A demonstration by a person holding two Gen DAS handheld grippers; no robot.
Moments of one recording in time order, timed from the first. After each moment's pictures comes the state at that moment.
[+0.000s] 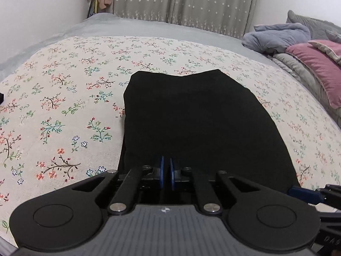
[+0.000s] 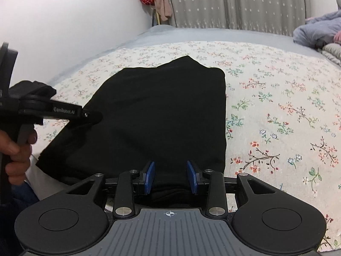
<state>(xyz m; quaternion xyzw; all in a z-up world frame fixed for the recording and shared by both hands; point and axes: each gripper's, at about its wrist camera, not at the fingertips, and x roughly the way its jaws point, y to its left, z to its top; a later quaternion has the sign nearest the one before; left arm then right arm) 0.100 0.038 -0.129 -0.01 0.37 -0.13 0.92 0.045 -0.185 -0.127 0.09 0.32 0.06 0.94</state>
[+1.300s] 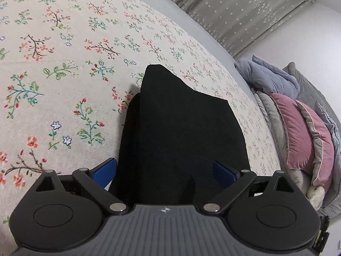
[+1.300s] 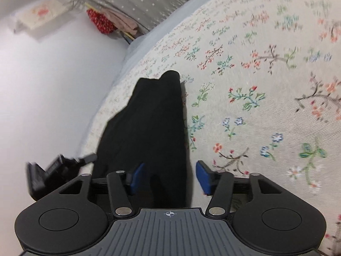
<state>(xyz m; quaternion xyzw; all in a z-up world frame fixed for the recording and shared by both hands) 0.169 0.098 -0.141 -0.26 0.44 -0.21 0.83 0.072 -0.301 -0.159 0.42 0.31 0.10 0.85</state>
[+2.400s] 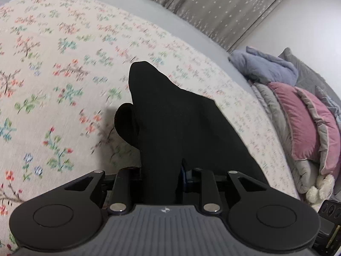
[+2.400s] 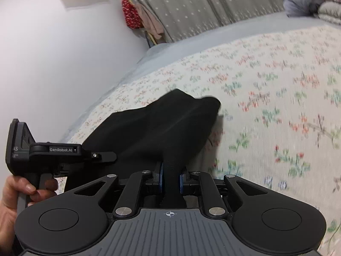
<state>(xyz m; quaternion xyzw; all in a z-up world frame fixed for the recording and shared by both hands) 0.188 0.062 -0.115 -0.21 0.42 -0.22 0.85 0.101 -0.251 -0.107 0.23 0.27 0.09 0.93</state>
